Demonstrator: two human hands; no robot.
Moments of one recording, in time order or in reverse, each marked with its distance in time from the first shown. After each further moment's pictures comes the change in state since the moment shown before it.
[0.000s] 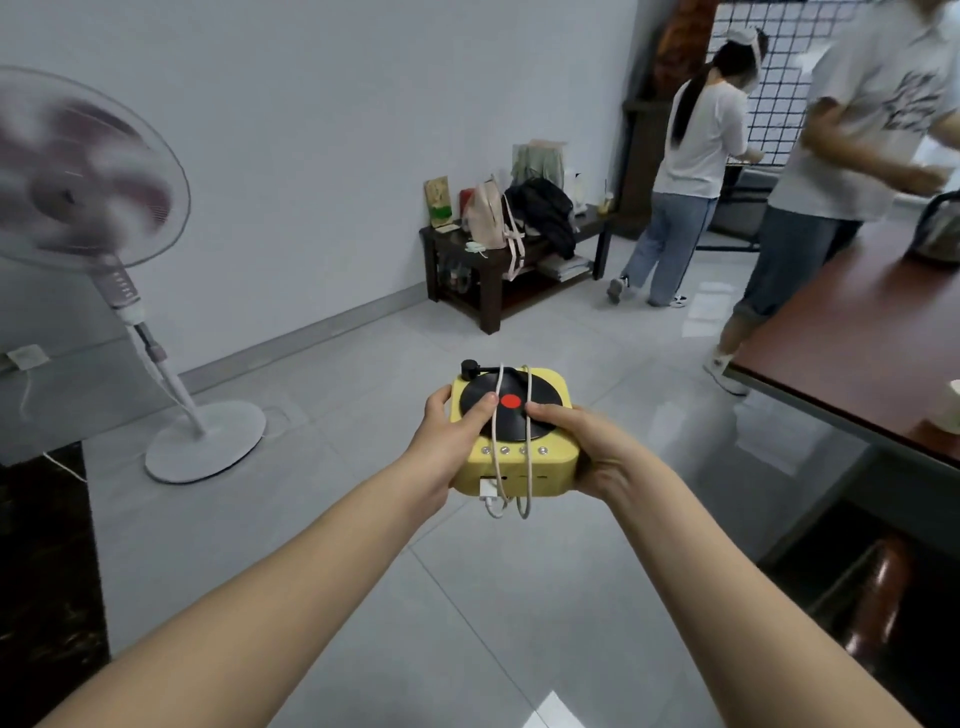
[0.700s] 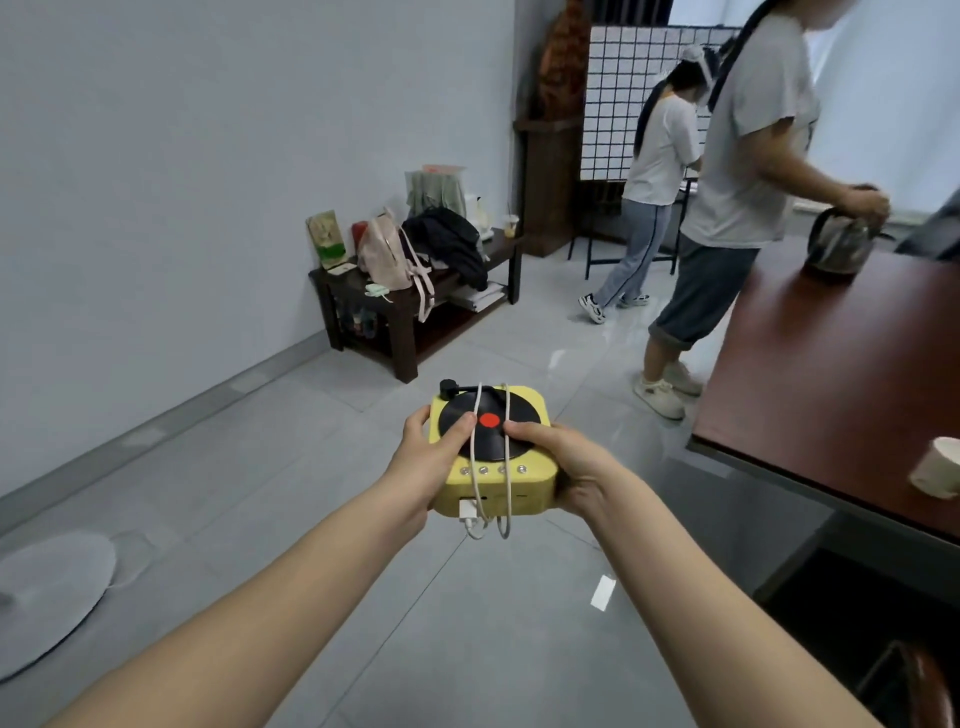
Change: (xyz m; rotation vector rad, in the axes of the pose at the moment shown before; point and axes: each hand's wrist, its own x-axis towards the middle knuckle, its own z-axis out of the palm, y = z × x) left_hand 0.273 0.108 0.109 0.052 -0.184 0.000; right_hand 0.230 -0.147 -0.091 0.105 0.180 -0.047
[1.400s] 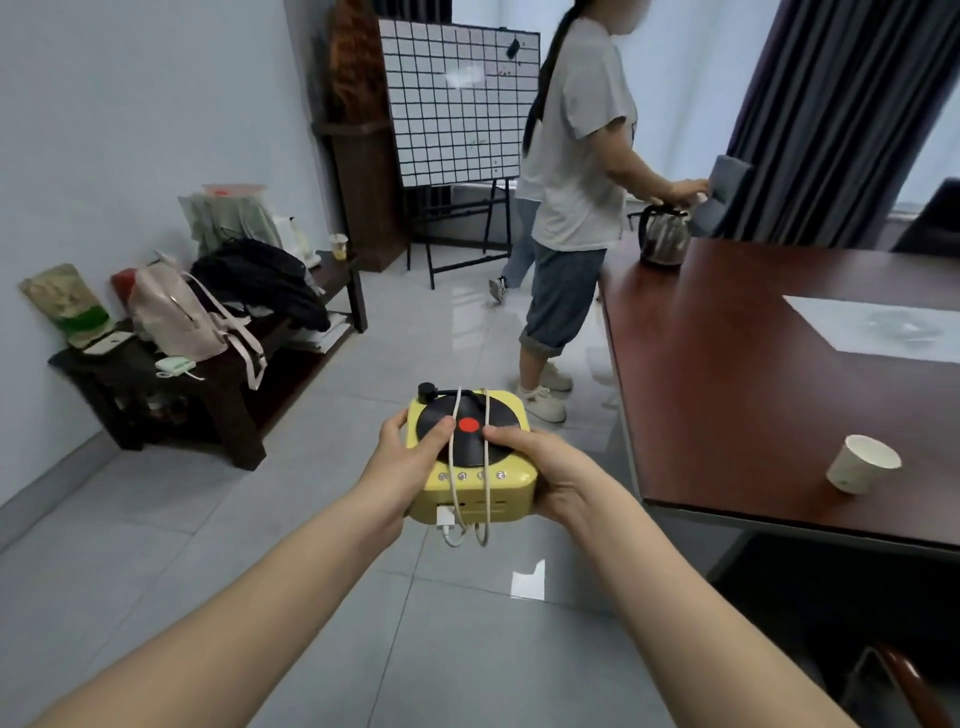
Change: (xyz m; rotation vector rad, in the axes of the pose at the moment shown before) left_hand 0.280 0.113 0.089 0.132 -0.374 0.044; right_hand 0.206 -0.131 -0.056 0.213 0.350 -0.104
